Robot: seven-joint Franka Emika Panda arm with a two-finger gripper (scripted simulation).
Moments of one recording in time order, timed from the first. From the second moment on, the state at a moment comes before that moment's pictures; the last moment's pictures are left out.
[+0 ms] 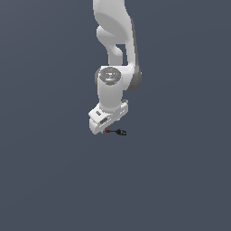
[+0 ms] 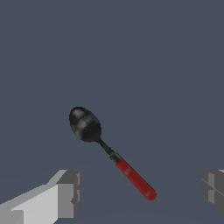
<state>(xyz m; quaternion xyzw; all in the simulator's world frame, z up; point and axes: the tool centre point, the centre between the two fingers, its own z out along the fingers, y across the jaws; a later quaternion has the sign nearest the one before) -0.023 -0.027 0.117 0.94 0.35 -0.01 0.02</state>
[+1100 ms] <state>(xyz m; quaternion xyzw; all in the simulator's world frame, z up) -0.041 -0.032 0.073 0.79 0.61 -0.01 0.00</state>
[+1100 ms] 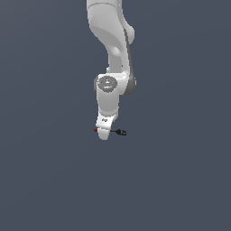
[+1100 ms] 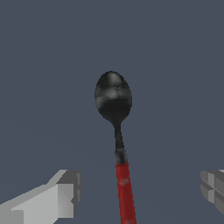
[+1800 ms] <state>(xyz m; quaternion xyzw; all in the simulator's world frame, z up) -0.046 -0.032 0.061 0.73 0.69 0.00 0.00</state>
